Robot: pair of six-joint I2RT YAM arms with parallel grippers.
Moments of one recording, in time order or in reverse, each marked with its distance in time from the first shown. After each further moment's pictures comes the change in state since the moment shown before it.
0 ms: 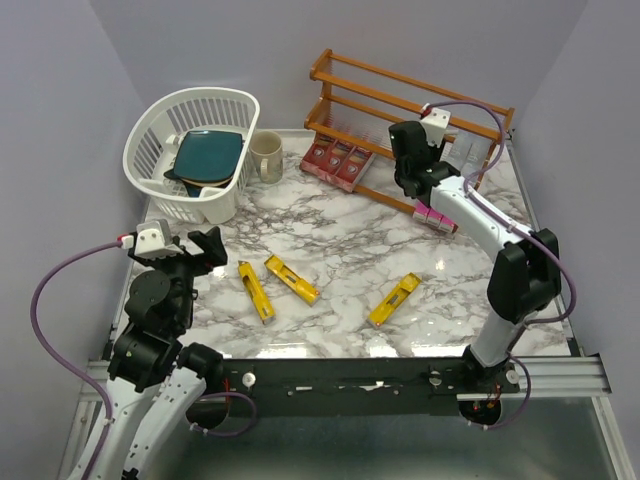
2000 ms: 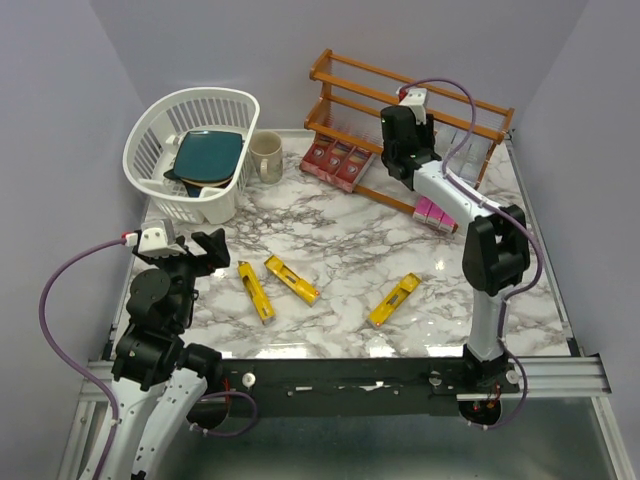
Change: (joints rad) left arm 0.079 -0.002 -0.020 0.005 0.134 -0.005; right arm -0.028 0.242 0.213 0.170 0.141 -0.426
